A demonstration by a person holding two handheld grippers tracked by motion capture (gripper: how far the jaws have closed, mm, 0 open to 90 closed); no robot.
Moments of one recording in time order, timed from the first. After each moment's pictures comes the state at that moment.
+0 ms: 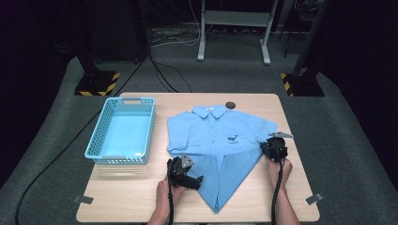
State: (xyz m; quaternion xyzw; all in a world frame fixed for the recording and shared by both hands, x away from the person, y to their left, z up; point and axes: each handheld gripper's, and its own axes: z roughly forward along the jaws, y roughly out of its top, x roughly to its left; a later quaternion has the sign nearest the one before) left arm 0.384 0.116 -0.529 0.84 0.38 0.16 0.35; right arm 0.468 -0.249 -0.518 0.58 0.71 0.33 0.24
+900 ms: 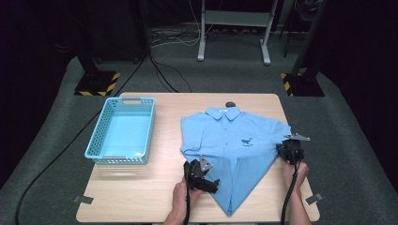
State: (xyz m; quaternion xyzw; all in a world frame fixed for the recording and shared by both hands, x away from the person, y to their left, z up) left arm 0.375 0.059 -0.529 0.85 0.37 0.16 0.36; right arm 0.457 -0.299 -0.514 0.60 0.69 0.30 0.27
